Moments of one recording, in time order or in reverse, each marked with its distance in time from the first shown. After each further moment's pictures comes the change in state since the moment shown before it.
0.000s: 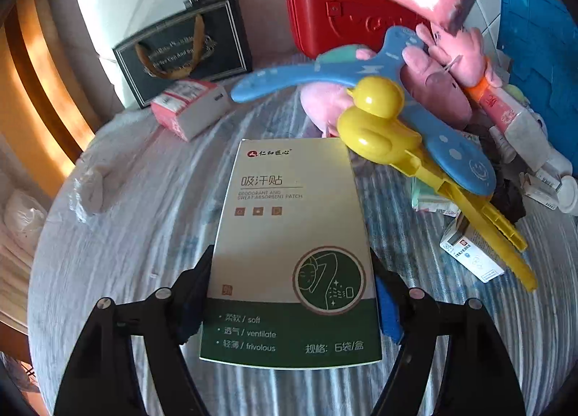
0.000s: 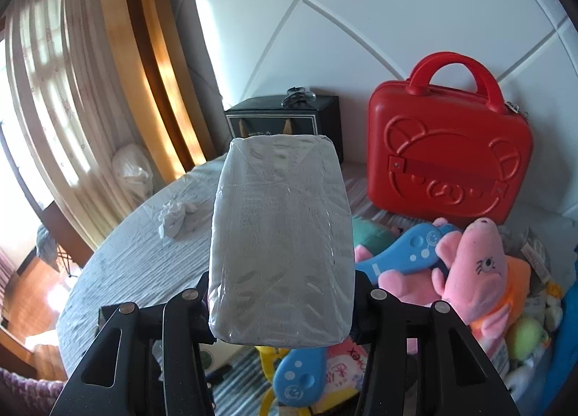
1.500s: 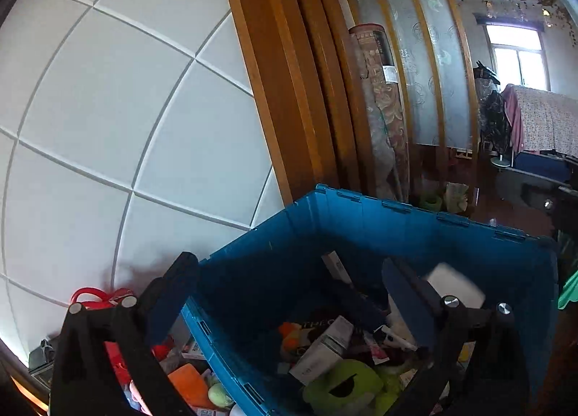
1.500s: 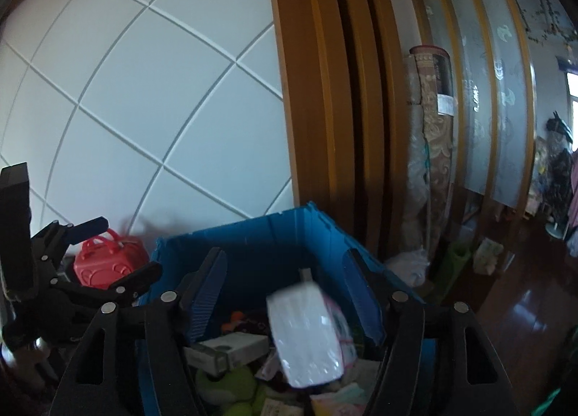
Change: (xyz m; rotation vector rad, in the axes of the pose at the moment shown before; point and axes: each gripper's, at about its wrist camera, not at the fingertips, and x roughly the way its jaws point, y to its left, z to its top) left arm -0.323 -0.473 0.291 0.437 -0.572 -0.438; right arm -0.565 -0.242 -0.084 0.380 -0.416 -0.833
